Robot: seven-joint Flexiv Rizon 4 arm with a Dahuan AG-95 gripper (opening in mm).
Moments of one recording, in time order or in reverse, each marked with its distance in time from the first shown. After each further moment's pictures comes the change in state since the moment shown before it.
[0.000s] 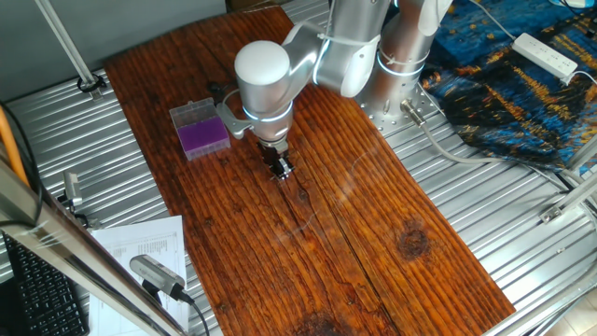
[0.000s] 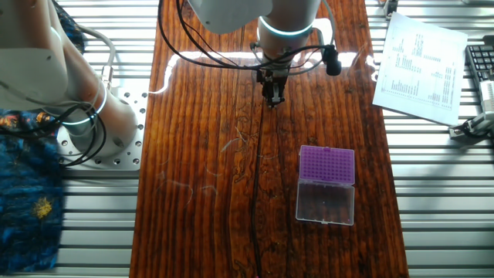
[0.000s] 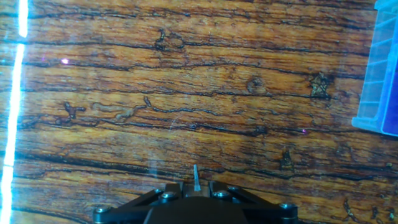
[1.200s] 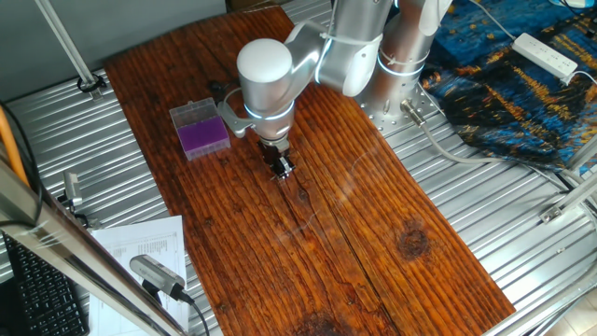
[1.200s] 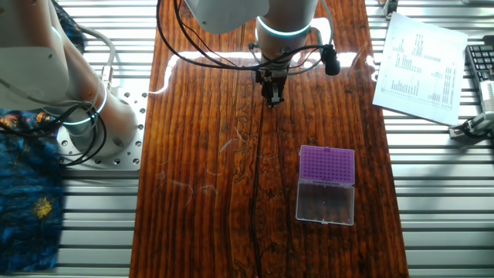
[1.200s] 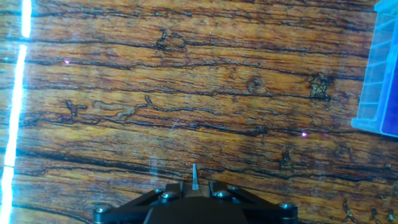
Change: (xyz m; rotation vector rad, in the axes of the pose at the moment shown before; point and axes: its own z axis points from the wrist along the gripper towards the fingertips) arm 0.001 0.000 -0.001 0.000 -0.009 -0.010
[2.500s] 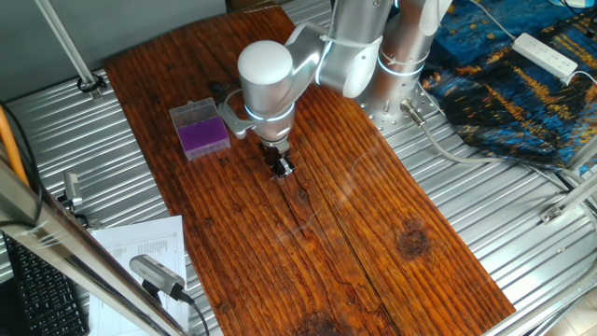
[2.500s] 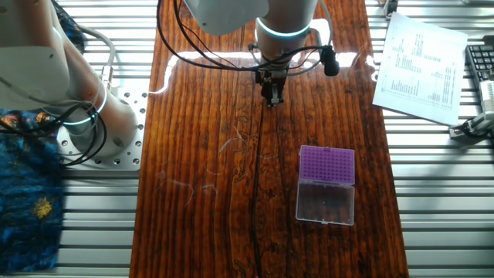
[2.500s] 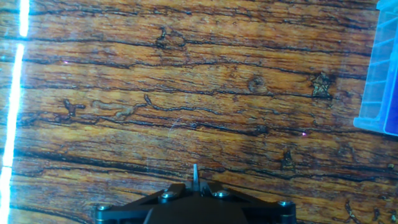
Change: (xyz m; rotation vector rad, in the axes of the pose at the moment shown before) arm 0.000 0.001 0.004 0.000 -0.002 0.000
